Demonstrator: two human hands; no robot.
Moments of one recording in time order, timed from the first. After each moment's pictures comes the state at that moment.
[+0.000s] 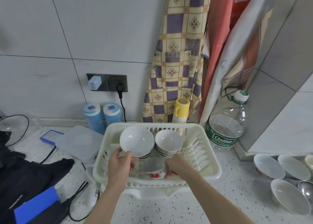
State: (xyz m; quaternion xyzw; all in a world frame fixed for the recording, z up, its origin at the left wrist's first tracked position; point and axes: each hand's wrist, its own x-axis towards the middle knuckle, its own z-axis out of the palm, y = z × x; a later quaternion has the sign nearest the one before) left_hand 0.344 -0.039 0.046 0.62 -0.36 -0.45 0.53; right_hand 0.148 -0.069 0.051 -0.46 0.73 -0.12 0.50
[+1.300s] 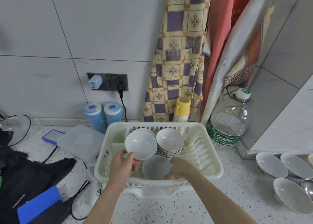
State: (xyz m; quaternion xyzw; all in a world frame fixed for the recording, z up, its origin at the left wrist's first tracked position) left_hand 0.346 -0.039 0.045 0.64 -0.38 -0.48 0.47; right_hand 0.138 -0.065 0.044 -0.63 0.68 0.06 0.37
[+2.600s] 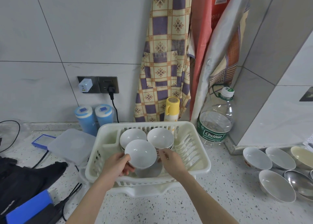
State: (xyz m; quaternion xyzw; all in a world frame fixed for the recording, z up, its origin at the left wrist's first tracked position) left_hand 0.352 -0.044 0.049 0.65 -0.46 -0.52 0.32; right_hand 0.132 -0.043 0.037 -0.61 0.66 -0.28 0.35
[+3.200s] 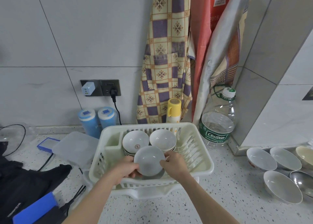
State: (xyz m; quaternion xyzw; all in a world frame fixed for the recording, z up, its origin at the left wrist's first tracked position) left_hand 0.338 -0.057 0.053 0.67 -0.50 -0.53 0.14; right_hand 0.132 -0.044 0.034 -0.59 0.69 -0.25 0.34
